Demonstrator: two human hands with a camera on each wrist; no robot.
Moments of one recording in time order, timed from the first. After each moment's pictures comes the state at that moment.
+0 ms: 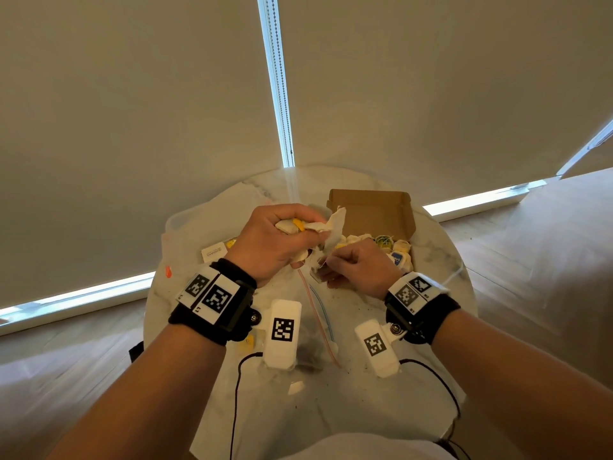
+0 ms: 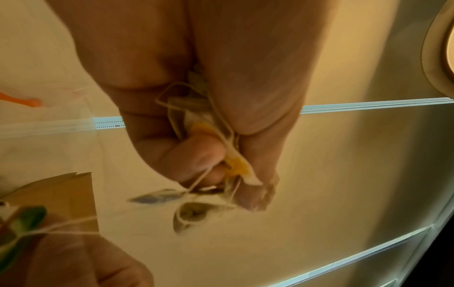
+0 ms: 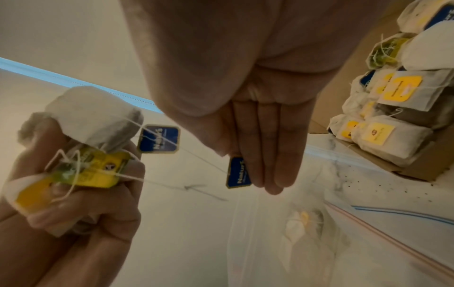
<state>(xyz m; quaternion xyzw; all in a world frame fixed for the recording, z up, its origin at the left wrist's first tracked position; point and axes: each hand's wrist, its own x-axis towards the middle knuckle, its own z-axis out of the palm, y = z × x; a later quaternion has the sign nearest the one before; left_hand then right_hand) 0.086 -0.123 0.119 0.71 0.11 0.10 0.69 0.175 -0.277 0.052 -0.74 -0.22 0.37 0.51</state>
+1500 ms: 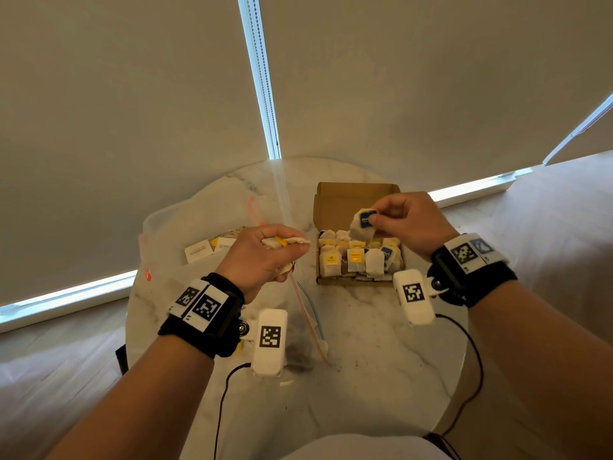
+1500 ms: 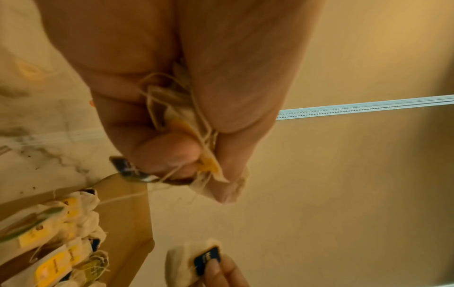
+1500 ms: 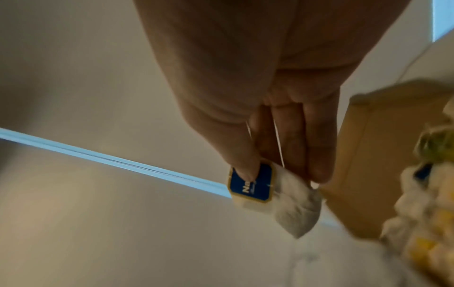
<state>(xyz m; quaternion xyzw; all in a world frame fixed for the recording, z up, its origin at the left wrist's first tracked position) 0.094 -0.119 0.076 0.68 0.26 0.02 0.69 0.252 -0.326 0.068 -0.79 -0.19 0.22 0.53</state>
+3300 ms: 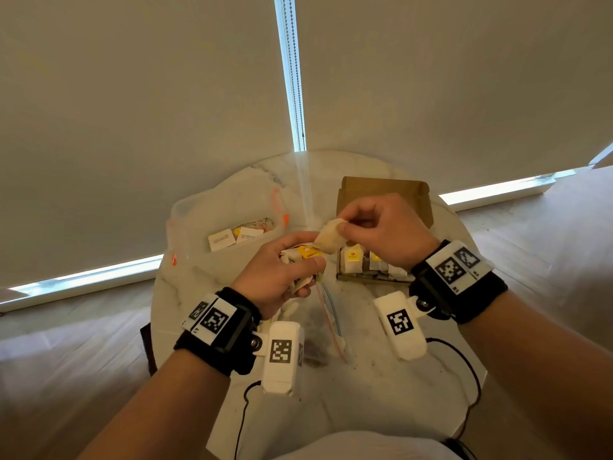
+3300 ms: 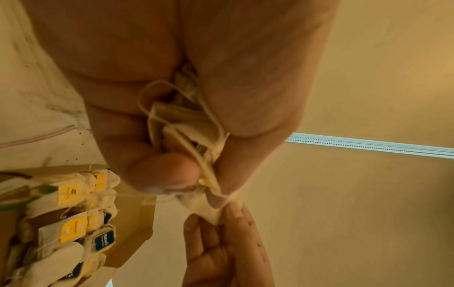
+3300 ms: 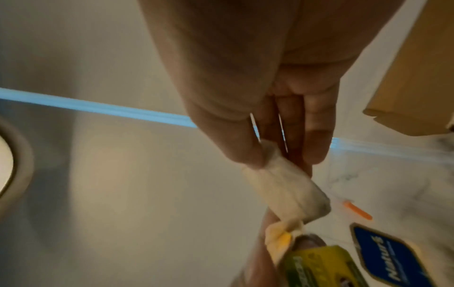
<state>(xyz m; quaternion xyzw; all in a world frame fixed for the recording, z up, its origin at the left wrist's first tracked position) 0.068 -0.120 0.074 0.57 0.26 -0.03 0.78 0.210 -0.265 0.084 -0.77 -0.34 0.23 0.49</state>
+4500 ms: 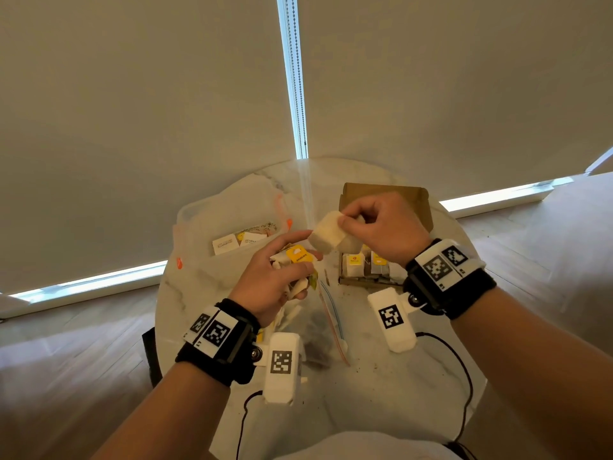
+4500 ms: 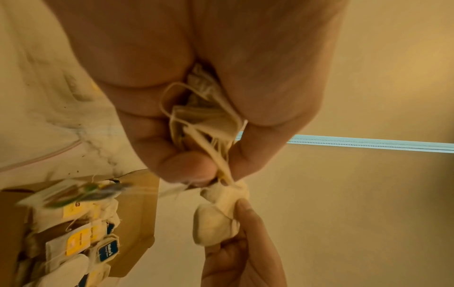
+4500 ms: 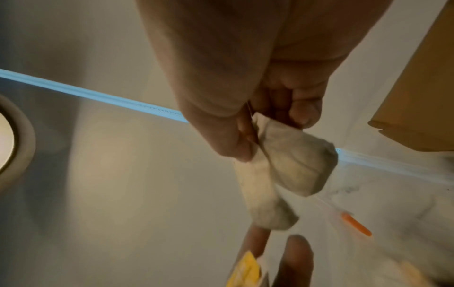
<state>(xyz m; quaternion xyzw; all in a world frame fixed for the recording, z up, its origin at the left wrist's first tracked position) 0.051 -0.120 0.075 0.56 0.25 0.04 0.79 0.207 -0.259 0.089 -0.82 -0.34 0.16 0.44</state>
